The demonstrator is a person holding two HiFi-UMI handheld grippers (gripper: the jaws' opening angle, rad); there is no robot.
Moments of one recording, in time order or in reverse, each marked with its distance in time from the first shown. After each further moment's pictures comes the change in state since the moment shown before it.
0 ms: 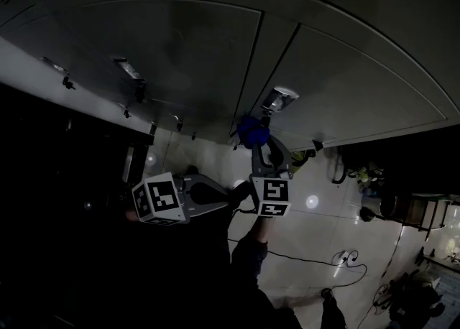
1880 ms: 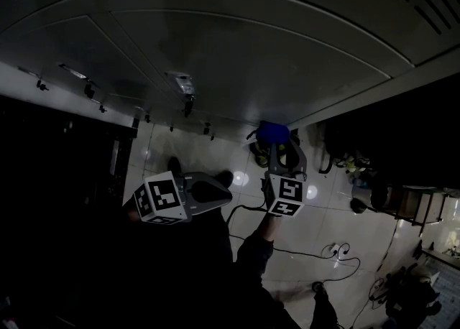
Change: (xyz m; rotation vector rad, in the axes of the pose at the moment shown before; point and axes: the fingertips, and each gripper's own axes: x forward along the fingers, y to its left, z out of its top) left arm 0.133 -0.013 0.056 -0.038 -0.021 -0.016; right arm -0.084 -0.174 -0.047 0.111 0.022 -0.165
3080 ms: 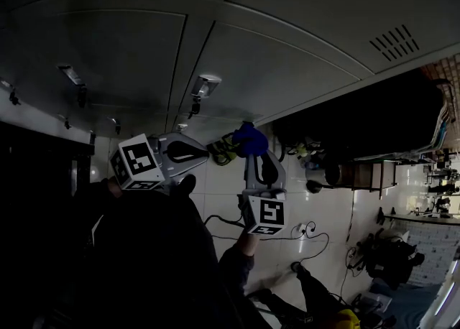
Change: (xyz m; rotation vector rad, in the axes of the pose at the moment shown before) left arm -0.111 0.046 0.046 0.230 -0.180 -0.015; right arm -0.093 0.101 0.094 -0.125 -0.113 -0.150
